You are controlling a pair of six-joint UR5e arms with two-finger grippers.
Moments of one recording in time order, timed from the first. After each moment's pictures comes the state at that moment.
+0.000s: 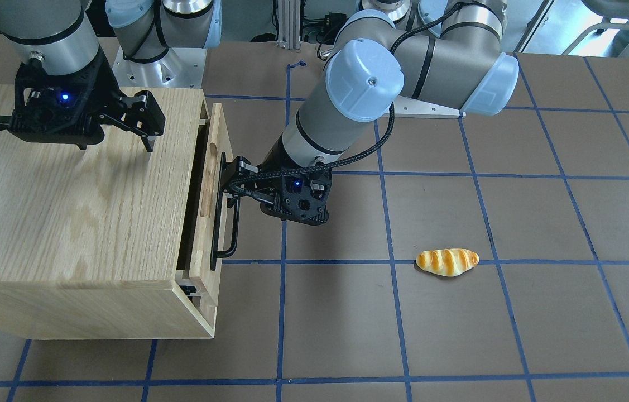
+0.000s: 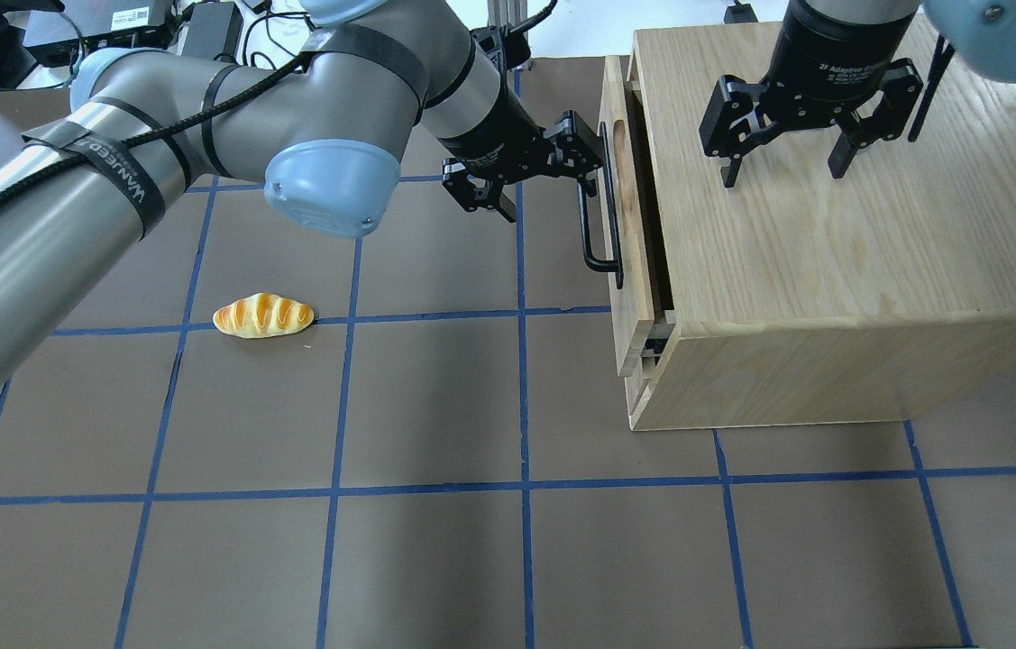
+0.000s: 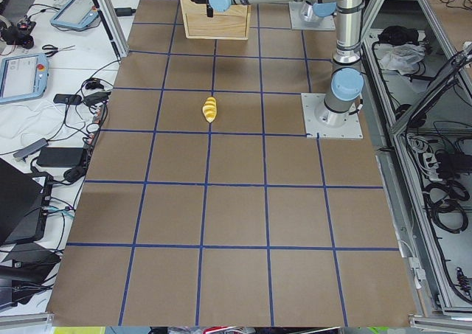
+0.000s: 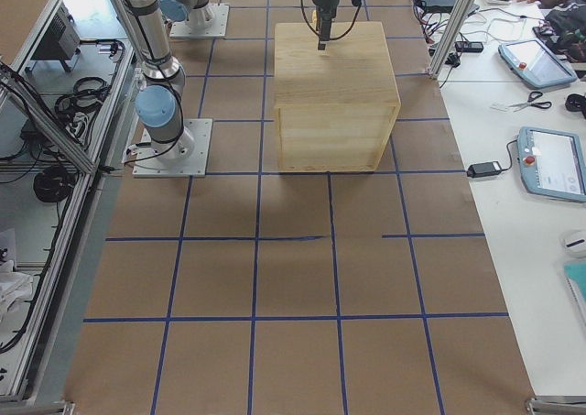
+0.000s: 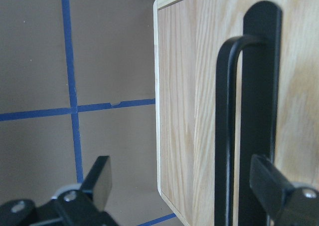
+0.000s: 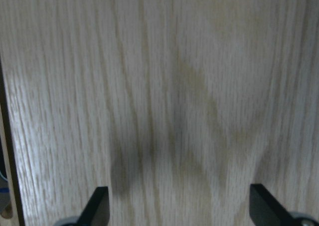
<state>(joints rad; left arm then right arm) -1.86 -1.90 -1.52 -1.13 1.15 -0.33 1.60 -1.49 1.43 -1.47 -1.61 0.02</state>
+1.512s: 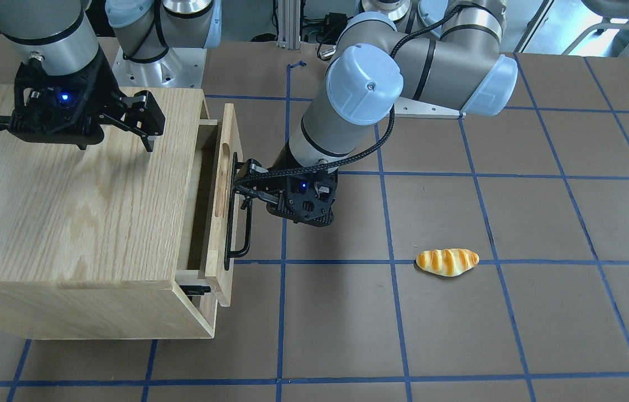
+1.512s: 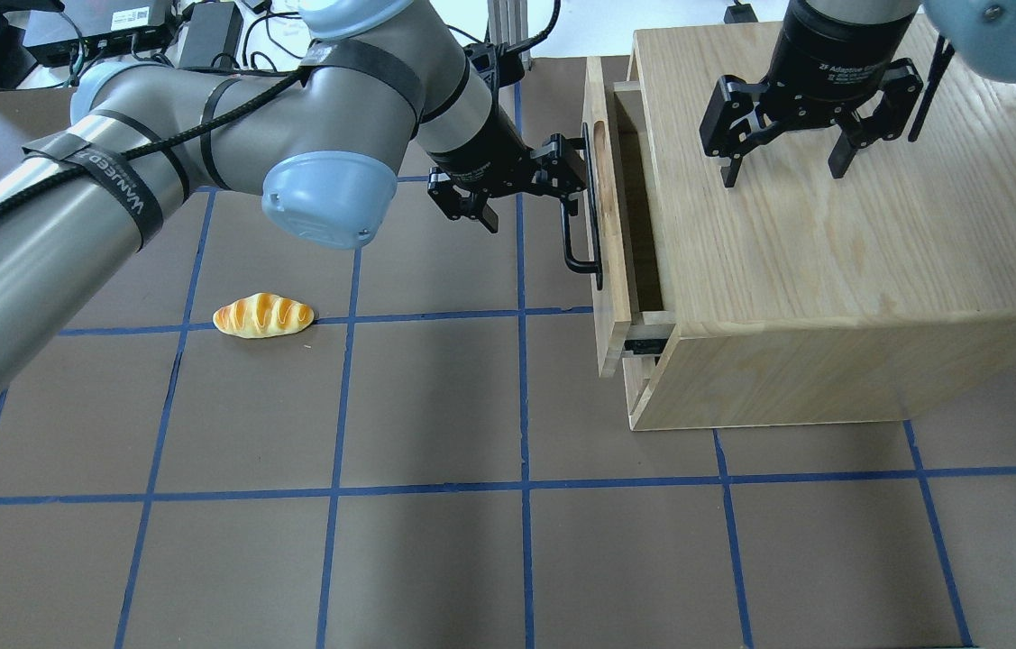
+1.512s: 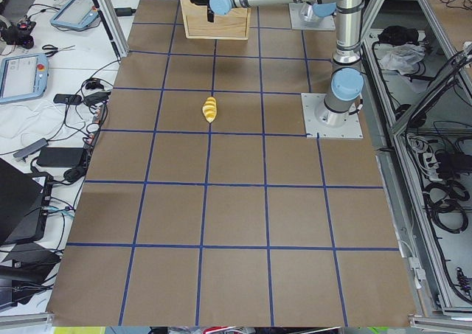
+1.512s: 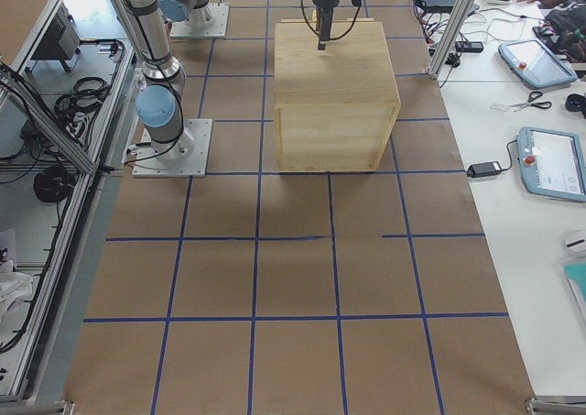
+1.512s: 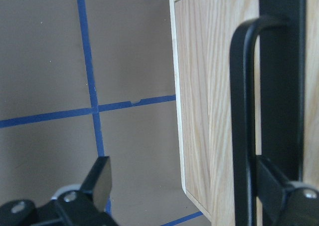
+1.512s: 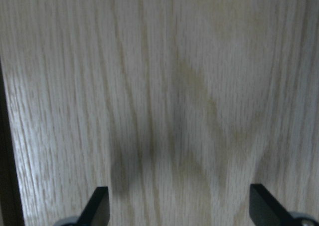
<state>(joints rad) -1.85 -1.88 -1.55 -1.14 1.22 -0.24 1.60 -1.49 1.43 -1.47 -1.61 0.02</state>
